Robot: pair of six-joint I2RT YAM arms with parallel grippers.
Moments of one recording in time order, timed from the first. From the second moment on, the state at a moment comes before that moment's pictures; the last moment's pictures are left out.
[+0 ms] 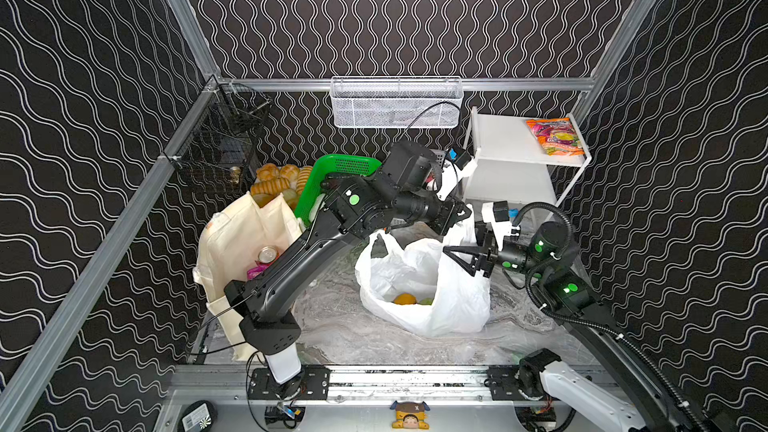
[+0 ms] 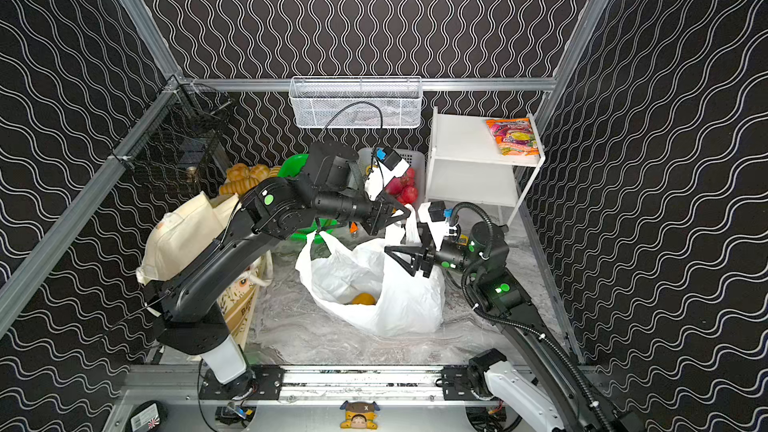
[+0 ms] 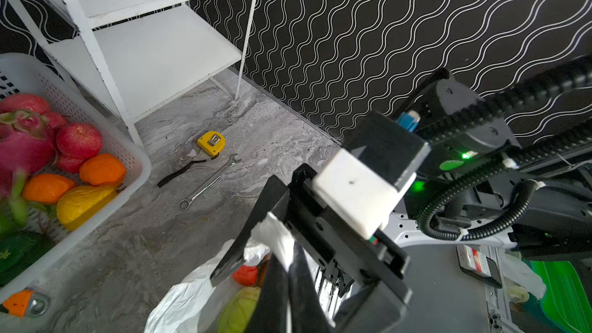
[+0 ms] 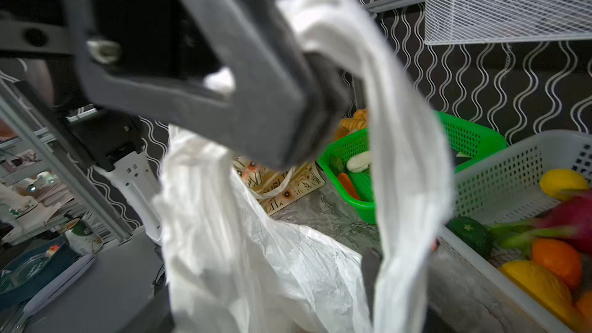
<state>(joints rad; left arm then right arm) -0.93 1.74 2.22 -0.98 0.32 -0.23 0.43 0.87 0.79 0.04 -0.77 0.24</state>
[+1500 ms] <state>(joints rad) -0.80 1.44 2.08 -1.32 -0.24 -0.07 0.54 0.87 0.83 -0.13 -0.16 0.37</state>
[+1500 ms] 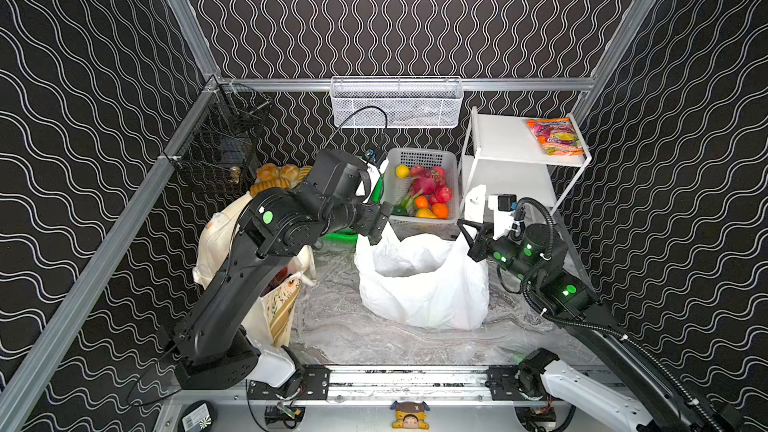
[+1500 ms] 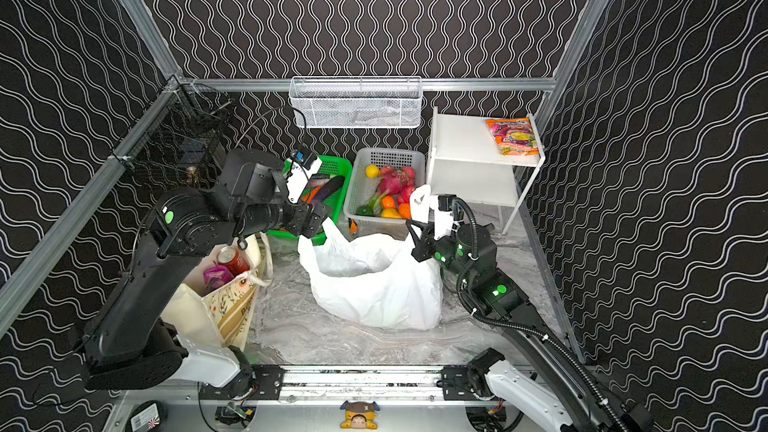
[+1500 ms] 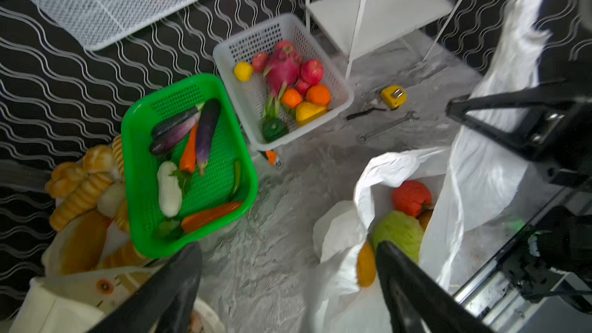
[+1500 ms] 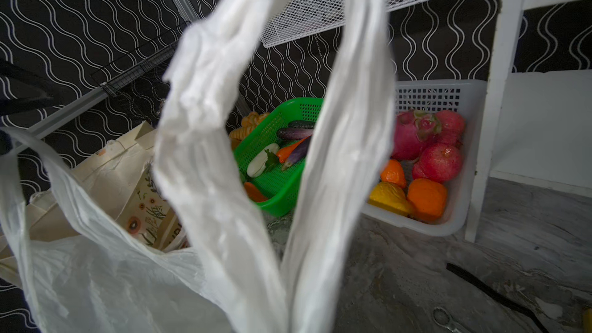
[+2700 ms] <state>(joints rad) -0.78 1.46 2.40 -1.36 -0.02 0.06 0.54 0.92 1.18 -0.45 -0.73 0.35</state>
